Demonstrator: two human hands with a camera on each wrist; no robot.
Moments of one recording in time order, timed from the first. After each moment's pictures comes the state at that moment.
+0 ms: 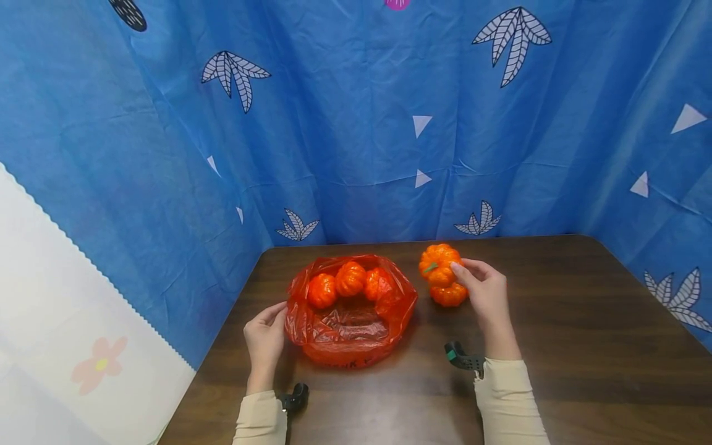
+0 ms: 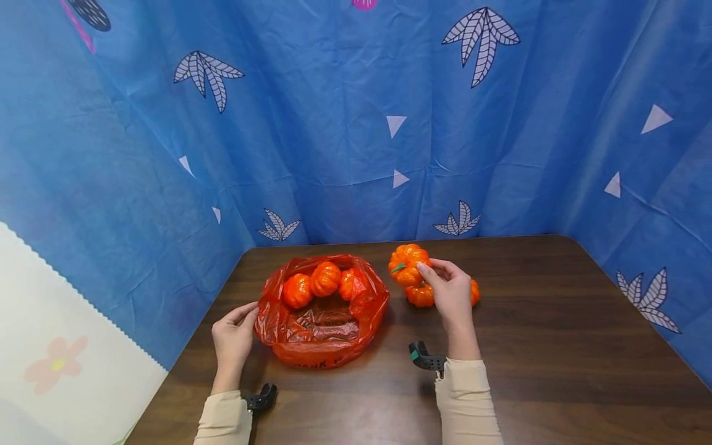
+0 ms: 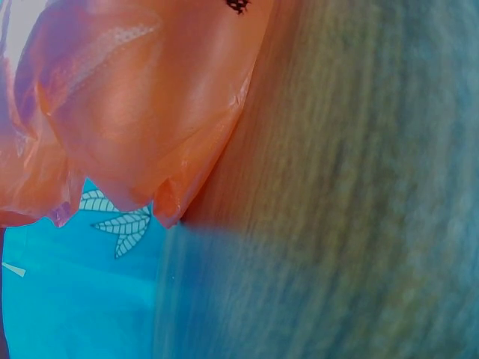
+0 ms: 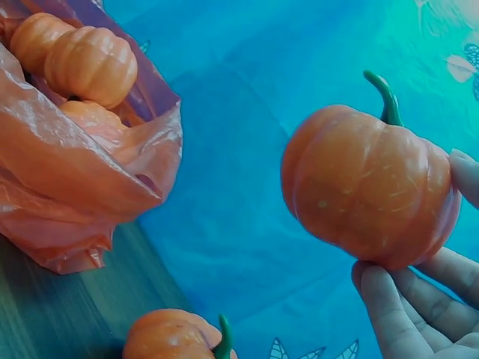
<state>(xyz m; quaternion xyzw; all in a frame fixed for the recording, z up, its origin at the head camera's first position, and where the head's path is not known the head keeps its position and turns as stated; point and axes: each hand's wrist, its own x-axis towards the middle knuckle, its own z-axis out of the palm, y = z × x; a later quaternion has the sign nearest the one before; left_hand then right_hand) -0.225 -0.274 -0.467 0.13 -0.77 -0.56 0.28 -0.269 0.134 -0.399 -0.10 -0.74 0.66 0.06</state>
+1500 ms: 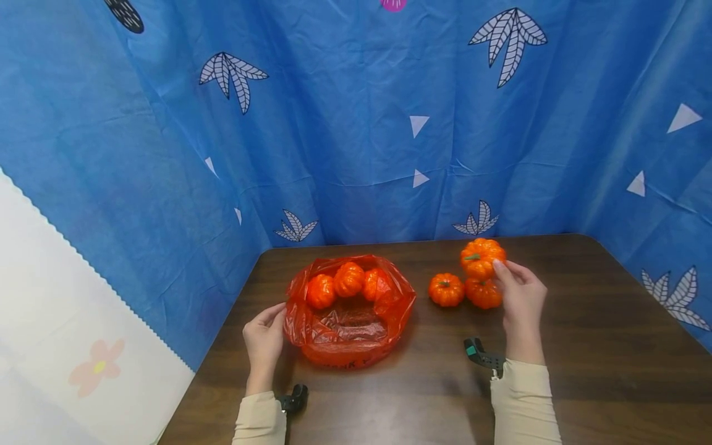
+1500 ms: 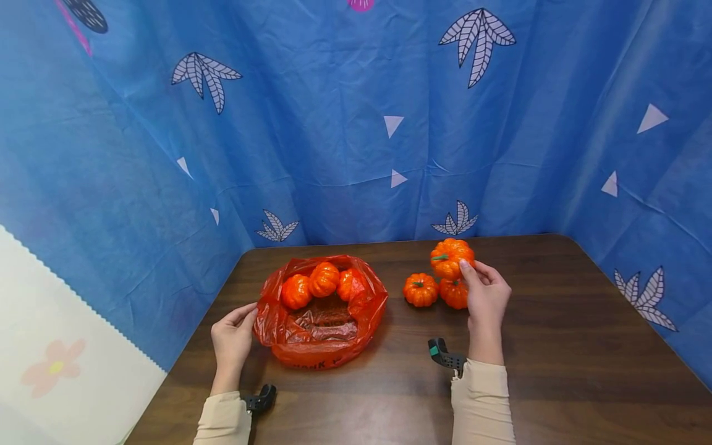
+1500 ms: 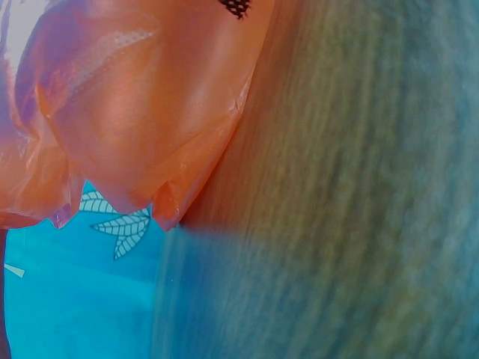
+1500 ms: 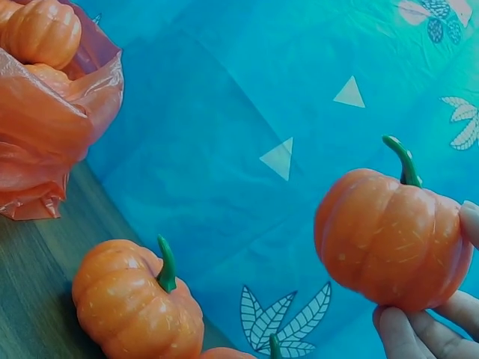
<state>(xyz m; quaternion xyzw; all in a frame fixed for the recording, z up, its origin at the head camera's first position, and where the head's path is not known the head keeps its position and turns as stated) -0.224 -0.273 -0.465 0.13 -0.76 -0.57 0.28 -0.271 0.177 -0.404 -0.22 -0.56 0.78 0.16</state>
